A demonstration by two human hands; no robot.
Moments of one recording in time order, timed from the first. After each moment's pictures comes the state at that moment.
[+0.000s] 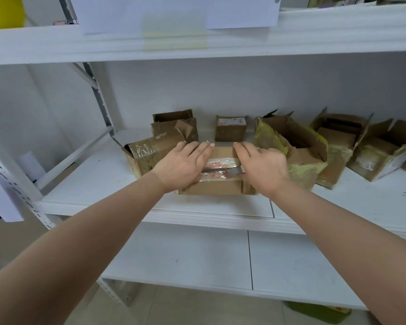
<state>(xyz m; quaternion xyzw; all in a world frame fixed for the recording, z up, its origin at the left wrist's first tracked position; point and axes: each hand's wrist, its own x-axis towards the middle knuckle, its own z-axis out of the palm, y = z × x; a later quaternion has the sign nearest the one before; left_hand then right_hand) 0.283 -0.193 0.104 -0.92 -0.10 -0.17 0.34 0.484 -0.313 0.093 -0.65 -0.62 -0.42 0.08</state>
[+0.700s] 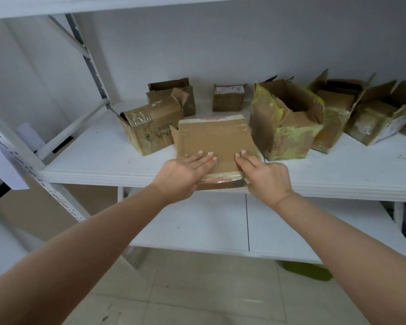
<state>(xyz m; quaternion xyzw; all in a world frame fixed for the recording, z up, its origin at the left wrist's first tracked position) 0.255 -0.258 0.036 -0.97 -0.13 -0.17 0.14 0.465 -0.382 0.015 -0.68 -0.66 -0.27 0.17</state>
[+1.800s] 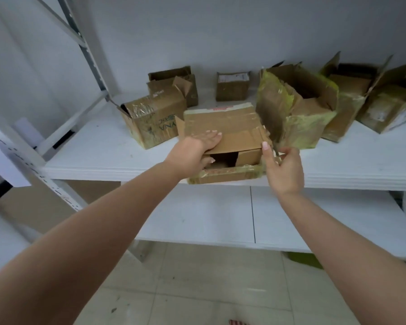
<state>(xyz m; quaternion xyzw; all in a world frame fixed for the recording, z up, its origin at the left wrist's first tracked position) 0.284 -0.238 0.057 -0.97 -0.22 -0.10 -0.05 0.450 -0.383 0.014 -0.82 -0.24 0.09 0.51</state>
